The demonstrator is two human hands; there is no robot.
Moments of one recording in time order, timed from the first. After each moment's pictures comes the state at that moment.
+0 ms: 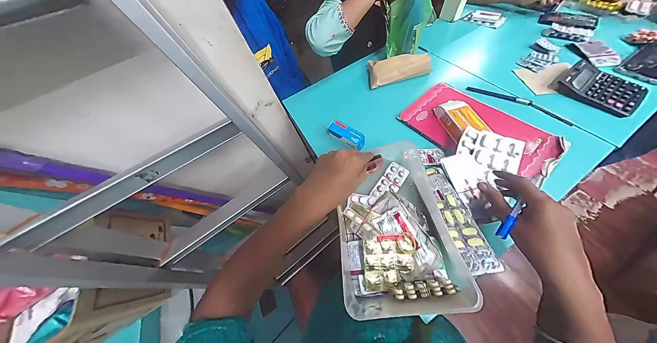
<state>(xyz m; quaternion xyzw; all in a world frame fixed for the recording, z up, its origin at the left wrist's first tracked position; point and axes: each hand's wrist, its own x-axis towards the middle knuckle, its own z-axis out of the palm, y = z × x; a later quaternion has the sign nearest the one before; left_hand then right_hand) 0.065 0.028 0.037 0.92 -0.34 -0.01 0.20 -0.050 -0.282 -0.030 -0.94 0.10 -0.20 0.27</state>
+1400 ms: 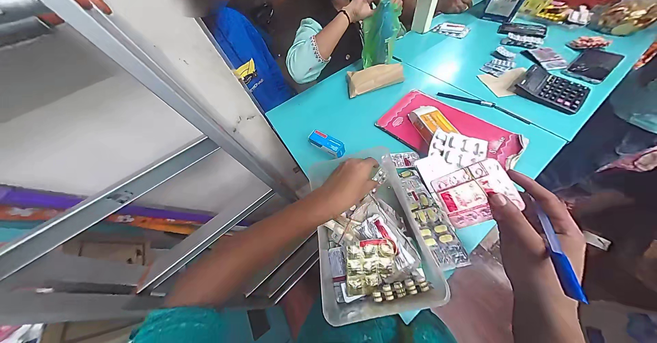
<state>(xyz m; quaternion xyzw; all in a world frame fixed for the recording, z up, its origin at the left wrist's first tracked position) 0.073 -0.032 0.032 0.89 -0.32 -0.21 0.23 -0.075 -0.264 -0.012 -0.69 0.07 -0.36 0.62</state>
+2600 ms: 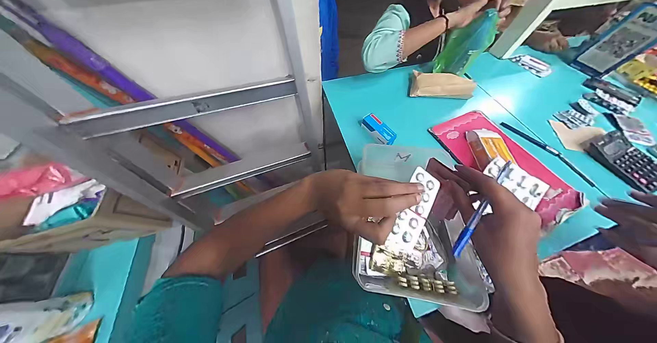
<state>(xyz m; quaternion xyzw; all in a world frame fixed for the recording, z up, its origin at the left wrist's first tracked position) 0.031 0.078 0.004 0.59 -0.67 0.39 0.21 -0.027 -0.184 0.017 -0.91 -0.14 -0.29 0.25</state>
